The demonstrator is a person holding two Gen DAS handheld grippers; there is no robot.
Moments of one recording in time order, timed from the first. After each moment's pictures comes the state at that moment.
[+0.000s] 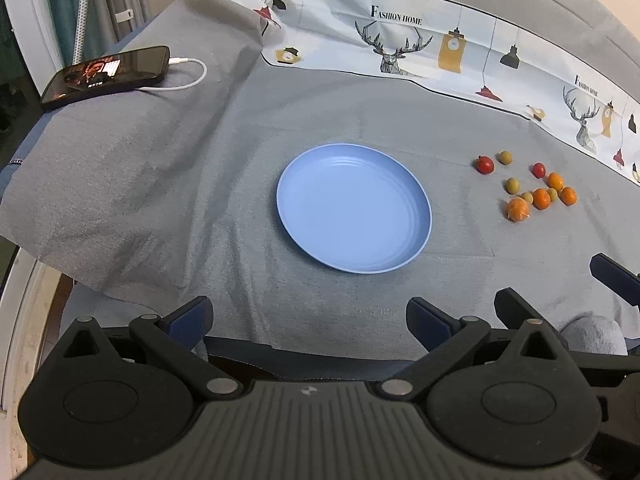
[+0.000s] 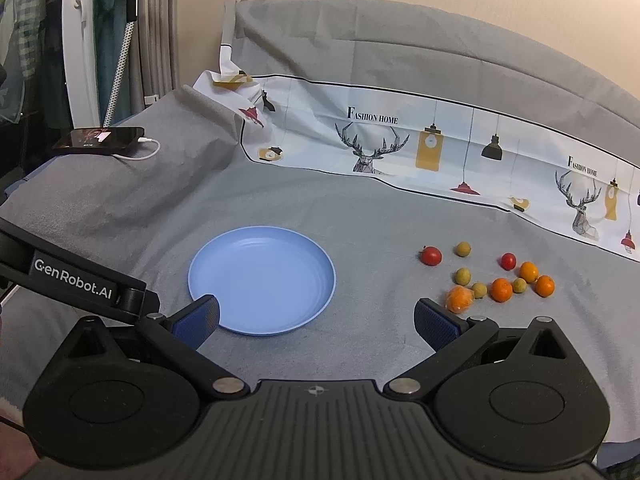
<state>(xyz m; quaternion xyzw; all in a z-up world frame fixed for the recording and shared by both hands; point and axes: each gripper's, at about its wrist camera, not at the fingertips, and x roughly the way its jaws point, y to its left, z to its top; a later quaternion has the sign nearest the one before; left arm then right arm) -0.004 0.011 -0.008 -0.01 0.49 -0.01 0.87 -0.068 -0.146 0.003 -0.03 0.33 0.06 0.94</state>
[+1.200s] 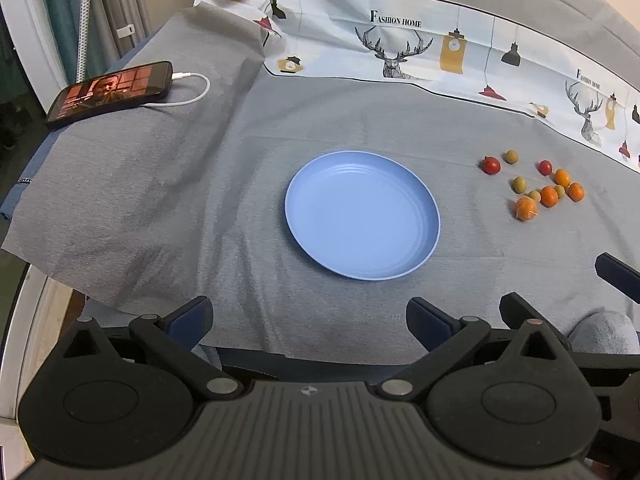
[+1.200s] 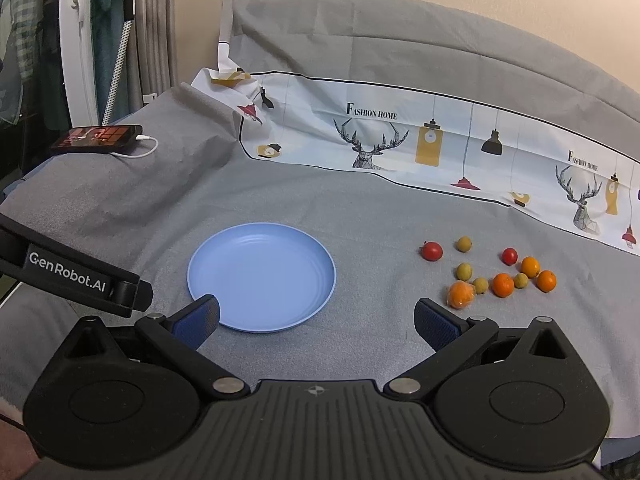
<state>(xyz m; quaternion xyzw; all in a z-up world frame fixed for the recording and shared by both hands) -0.004 0.009 -0.006 0.02 0.48 -0.01 0.88 -0.067 -0.144 0.000 -0.03 0.33 0.06 0.94</state>
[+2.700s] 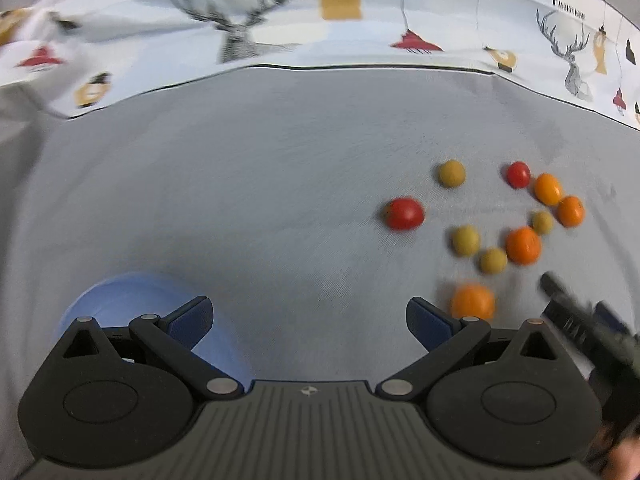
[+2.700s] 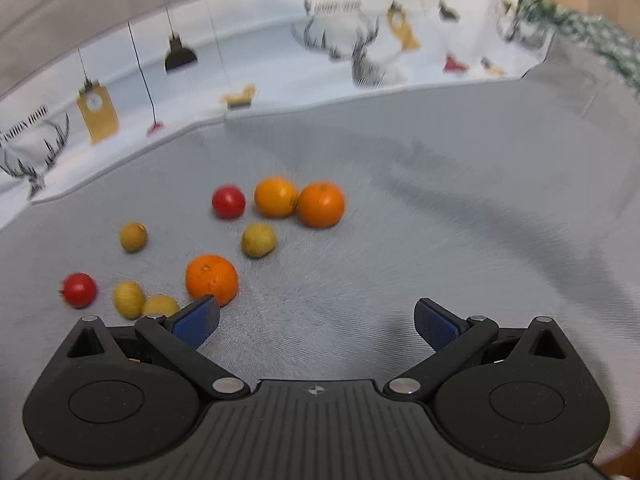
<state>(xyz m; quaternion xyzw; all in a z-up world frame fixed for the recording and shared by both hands) 0.242 -0.219 -0.104 0.08 0.55 -0.10 0.82 0.095 -0.407 -0.160 0.16 0.37 -0.26 0.88</state>
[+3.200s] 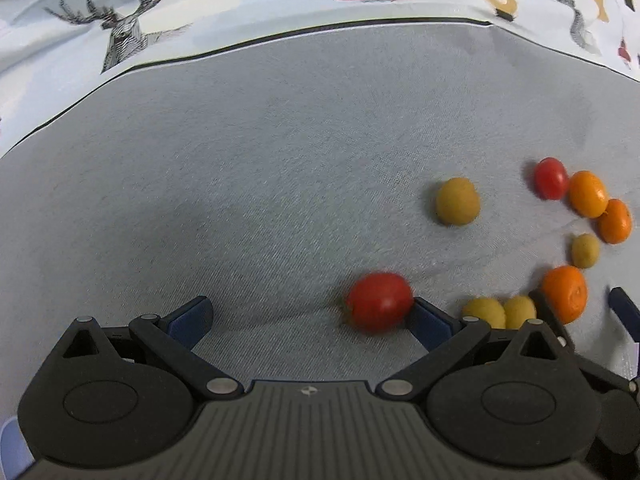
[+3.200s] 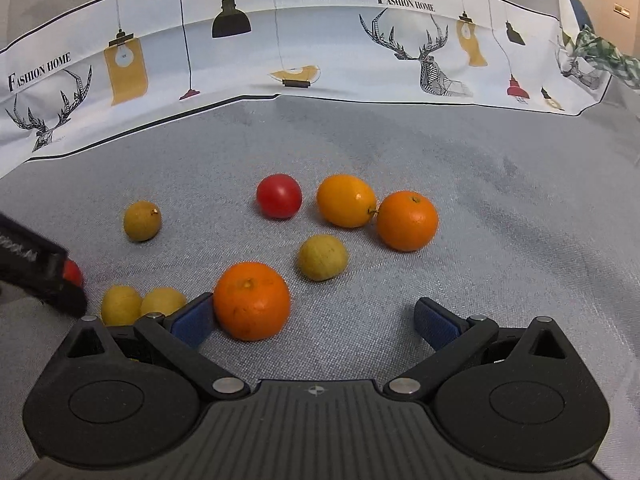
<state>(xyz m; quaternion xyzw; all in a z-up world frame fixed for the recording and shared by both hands) 0.324 -0.285 -0.185 0.14 0.57 -0.15 0.79 0.154 -0.392 -0.187 0.09 0.37 -0.23 0.90</state>
